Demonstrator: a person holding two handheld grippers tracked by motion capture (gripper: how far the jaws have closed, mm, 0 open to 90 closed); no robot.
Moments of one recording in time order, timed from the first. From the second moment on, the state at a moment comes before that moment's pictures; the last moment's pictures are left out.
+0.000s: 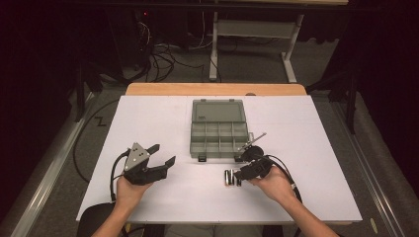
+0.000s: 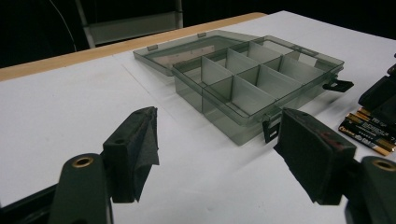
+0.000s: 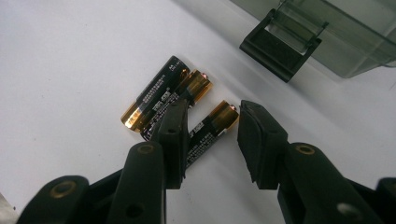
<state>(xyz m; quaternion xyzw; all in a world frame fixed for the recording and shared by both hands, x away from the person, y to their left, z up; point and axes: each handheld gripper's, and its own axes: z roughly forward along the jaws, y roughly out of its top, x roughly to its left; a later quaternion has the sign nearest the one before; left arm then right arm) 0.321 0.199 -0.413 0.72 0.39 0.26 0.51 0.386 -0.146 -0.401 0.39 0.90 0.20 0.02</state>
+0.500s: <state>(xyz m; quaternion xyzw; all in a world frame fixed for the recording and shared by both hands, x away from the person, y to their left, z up) 0.321 0.199 -0.412 0.72 0.38 0.26 0.52 0.389 -0.148 -0.406 0.39 0.90 0.18 0.02</state>
